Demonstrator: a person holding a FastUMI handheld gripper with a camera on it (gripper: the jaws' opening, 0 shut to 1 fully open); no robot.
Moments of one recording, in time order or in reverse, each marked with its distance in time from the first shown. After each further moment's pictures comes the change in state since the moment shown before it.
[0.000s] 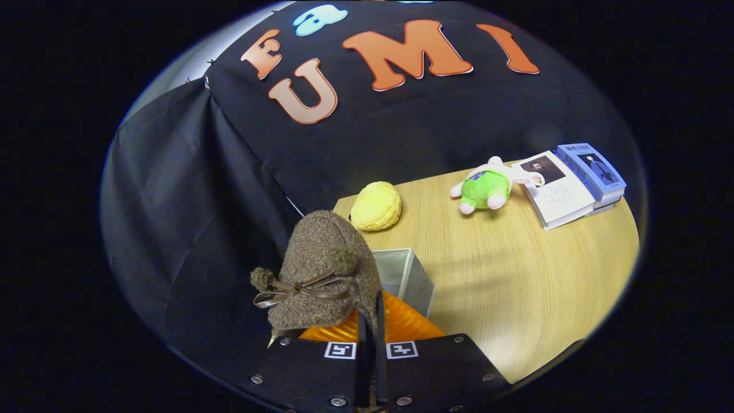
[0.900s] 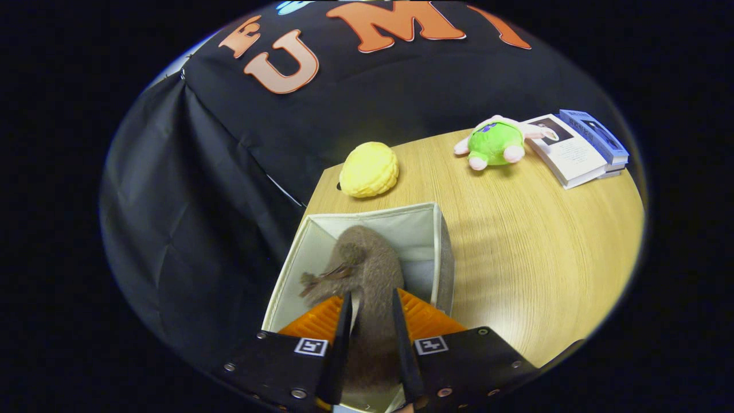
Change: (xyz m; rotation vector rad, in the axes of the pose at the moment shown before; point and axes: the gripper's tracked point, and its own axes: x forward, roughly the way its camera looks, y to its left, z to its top) arm 0.067 0.017 -0.056 0.088 0.116 -0.045
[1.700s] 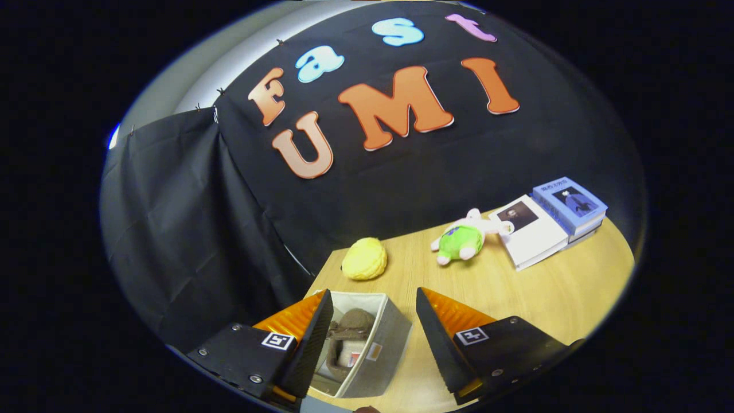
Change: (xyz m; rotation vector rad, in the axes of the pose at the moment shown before) arm -0.160 -0.063 0.110 -0.093 -0.468 0.036
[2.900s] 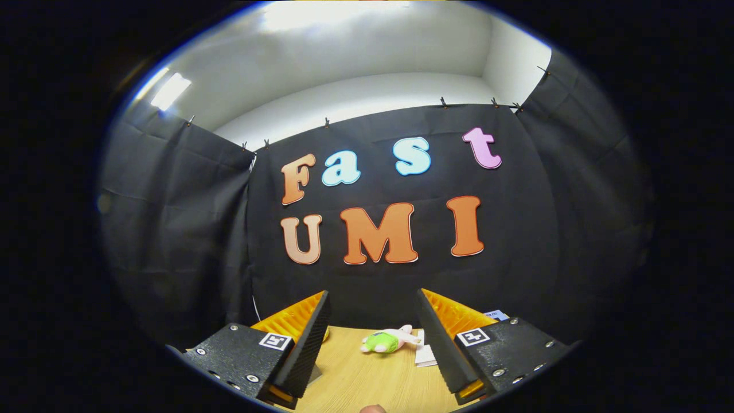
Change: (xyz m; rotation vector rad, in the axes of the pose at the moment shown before) arm -0.179 -0.092 0.128 -0.314 -0.536 -0.031
